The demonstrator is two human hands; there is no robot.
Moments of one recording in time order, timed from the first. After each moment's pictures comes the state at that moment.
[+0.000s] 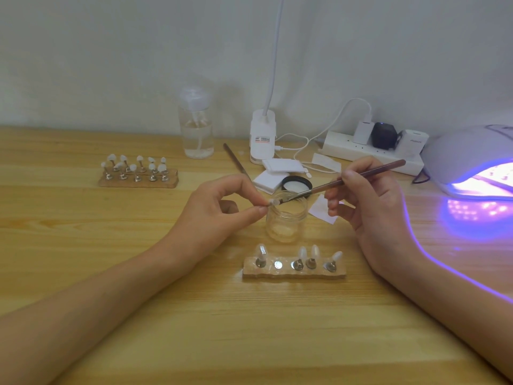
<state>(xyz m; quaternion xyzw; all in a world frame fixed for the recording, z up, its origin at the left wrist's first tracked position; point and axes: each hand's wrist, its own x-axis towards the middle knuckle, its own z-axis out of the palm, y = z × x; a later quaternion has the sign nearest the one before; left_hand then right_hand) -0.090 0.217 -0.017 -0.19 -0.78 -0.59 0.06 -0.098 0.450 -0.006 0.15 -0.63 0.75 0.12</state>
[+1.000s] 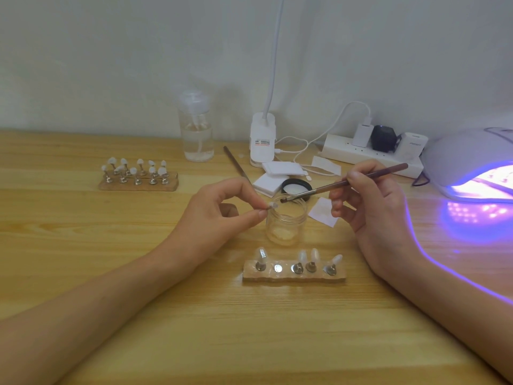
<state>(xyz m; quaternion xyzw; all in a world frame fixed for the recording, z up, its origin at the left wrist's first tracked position) -0.088 0.218 -0.015 -0.19 -0.78 -0.59 0.06 -0.098 0.451 -0.006 0.13 -0.61 0.77 0.12</state>
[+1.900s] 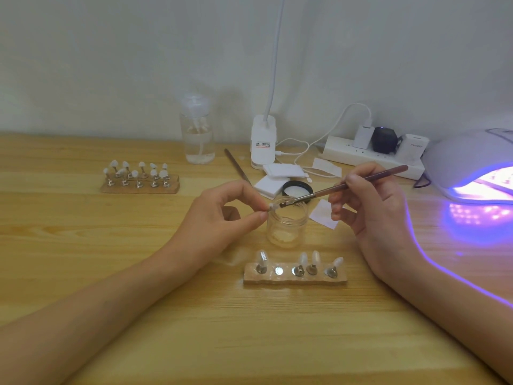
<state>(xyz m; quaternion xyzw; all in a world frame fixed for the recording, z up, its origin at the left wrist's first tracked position) -0.086 0.220 -0.012 -0.18 -0.79 -0.59 0.05 -0.099 0.450 -0.006 0.14 -0.61 0.77 0.12</state>
